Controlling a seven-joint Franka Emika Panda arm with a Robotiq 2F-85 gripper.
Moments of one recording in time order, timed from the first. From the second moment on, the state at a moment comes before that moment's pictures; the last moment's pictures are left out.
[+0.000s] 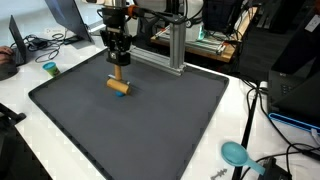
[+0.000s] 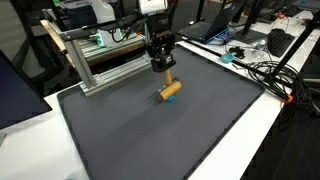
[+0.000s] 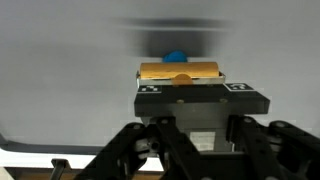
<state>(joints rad) -0.09 0.16 0.01 -2.28 0.10 2.75 -0.25</state>
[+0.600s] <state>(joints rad) -0.09 0.18 0.00 -2.27 0.07 2.74 -0.23</state>
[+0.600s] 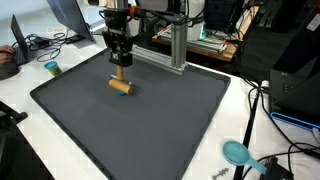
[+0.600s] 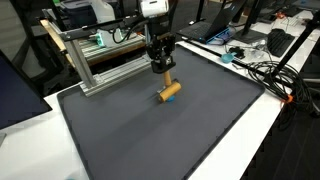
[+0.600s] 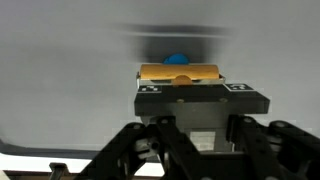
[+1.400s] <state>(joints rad) -0.07 0.23 0.00 -2.18 0.00 2.67 -0.18</state>
